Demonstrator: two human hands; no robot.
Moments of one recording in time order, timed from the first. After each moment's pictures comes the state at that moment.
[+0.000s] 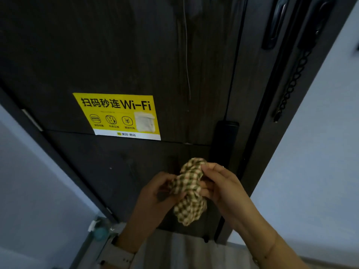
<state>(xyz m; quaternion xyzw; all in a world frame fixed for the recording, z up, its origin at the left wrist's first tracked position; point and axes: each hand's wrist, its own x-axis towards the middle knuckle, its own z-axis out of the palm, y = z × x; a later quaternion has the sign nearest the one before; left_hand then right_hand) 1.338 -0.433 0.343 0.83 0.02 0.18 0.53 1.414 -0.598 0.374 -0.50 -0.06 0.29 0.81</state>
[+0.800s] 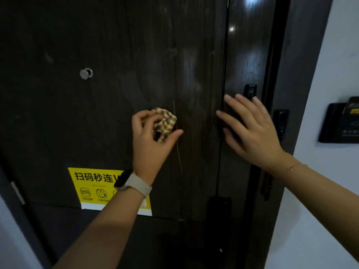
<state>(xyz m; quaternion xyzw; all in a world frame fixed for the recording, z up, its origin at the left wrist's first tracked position) 1.524 -0.391 0.541 0.75 -0.03 0.60 0.26 1.612 -0.634 0.562 -0.66 -0.43 -0.61 0.05</state>
